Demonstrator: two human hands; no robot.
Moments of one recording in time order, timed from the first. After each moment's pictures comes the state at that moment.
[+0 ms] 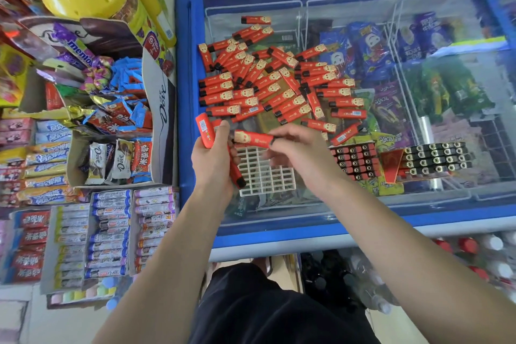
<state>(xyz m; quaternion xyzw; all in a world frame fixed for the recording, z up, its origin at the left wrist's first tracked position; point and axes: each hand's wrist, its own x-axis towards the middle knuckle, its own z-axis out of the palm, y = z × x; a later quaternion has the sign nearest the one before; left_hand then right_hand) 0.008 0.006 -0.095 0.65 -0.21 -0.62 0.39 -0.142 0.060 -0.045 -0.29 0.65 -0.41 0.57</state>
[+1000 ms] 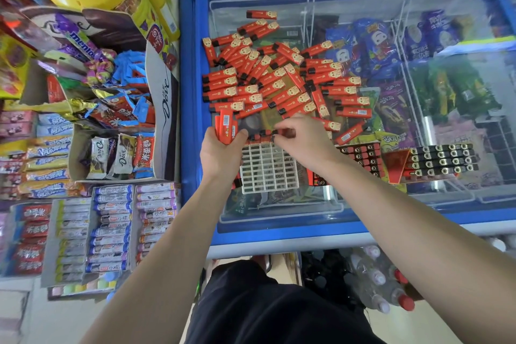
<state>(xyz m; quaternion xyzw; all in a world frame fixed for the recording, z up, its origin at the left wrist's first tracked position) 0.013 -0.001 -0.106 0.70 -0.42 -0.50 0.27 -0.164 0.025 -0.096 -0.56 0.73 -0.17 0.35</state>
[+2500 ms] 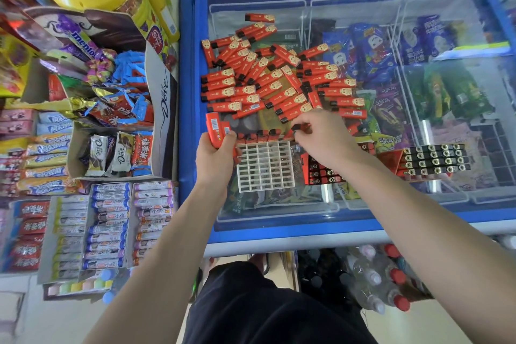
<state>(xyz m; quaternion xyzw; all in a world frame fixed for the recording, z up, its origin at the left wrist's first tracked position) 0.017 0.016 -0.094 0.68 -0.34 -0.57 0.32 -0.191 0.039 -0.069 -0.57 0.74 -0.16 0.30</state>
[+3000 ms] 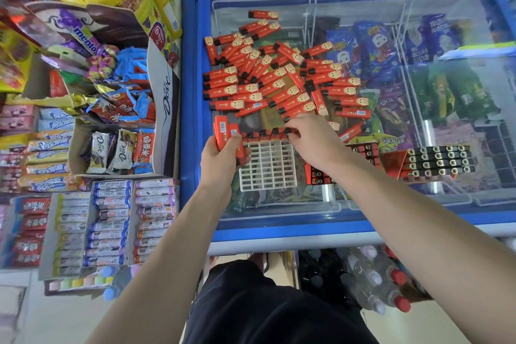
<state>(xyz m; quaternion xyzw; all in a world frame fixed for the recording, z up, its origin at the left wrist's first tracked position) 0.017 0.019 -0.102 0.65 -0.27 -0.63 0.33 -0.179 0.027 -0.093 -0.63 0.72 -0.08 0.28</state>
